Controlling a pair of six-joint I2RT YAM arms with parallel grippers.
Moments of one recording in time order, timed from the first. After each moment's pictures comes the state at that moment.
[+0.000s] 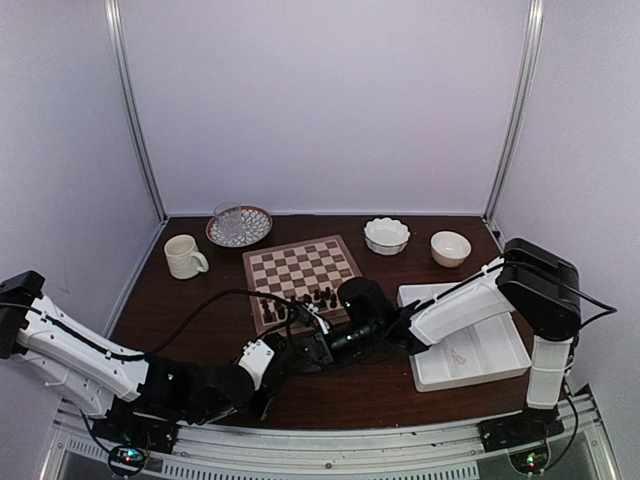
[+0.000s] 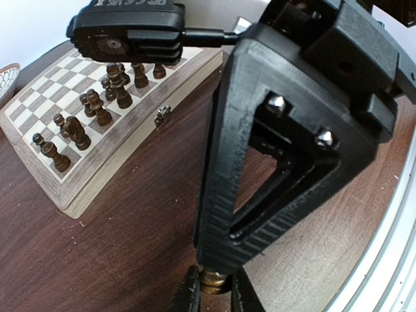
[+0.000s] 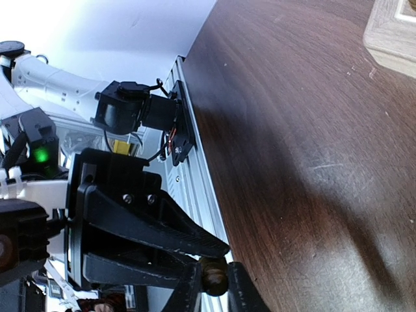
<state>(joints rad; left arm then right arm) -1.50 1.32 0.47 0.17 -0.61 -0.46 1.04 1.94 0.98 0.50 -0.76 0.82</state>
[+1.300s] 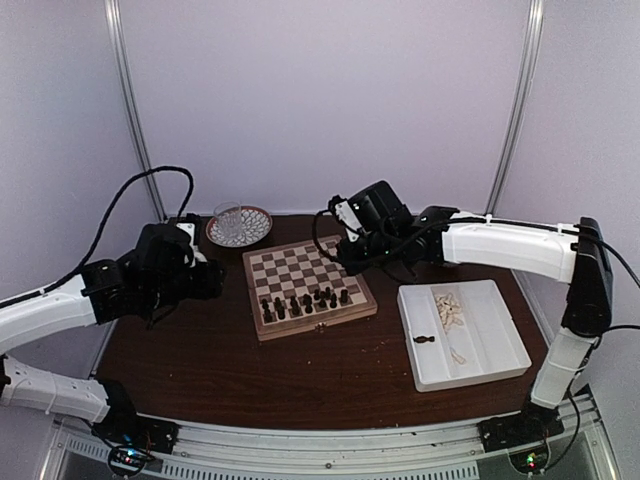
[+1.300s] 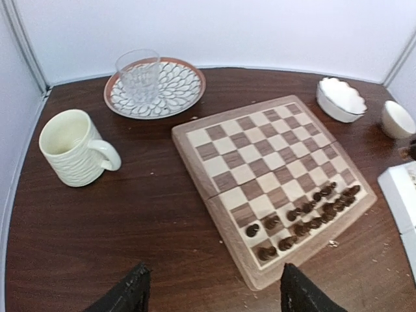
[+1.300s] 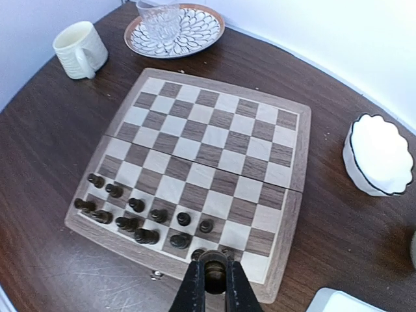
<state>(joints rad) -0.84 1.00 0.82 -0.42 -0.48 -0.46 0.88 1.74 1.45 -0.41 0.19 0.21</state>
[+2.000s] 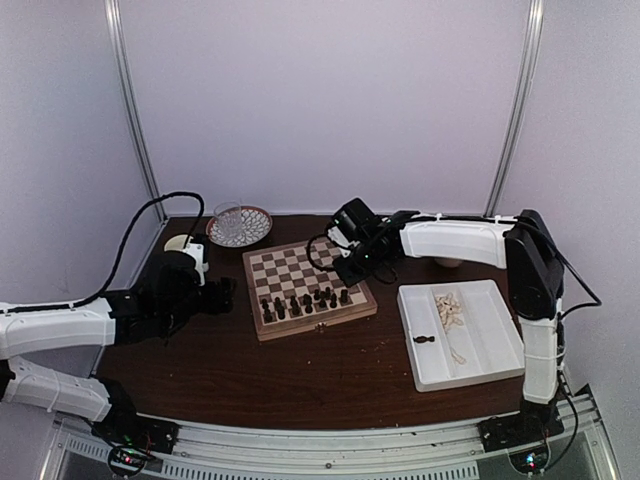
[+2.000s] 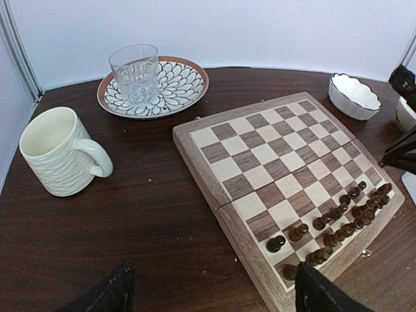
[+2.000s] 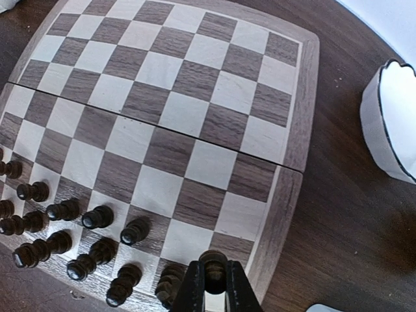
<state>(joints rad) -0.75 1.10 0.56 0.02 -0.44 -0.35 0.78 2.06 1.66 -0.57 0.20 0.13</state>
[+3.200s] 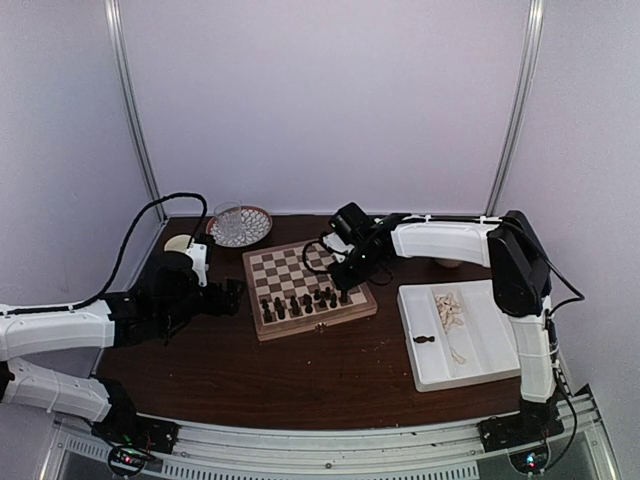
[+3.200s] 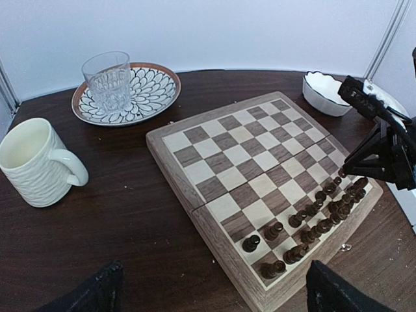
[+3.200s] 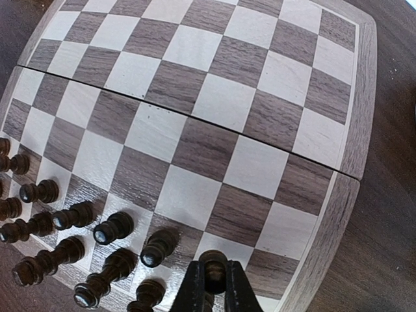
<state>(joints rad) -0.75 1.09 0.54 0.08 -0.35 -0.32 0.76 2.16 1.73 -0.60 0.04 0.13</state>
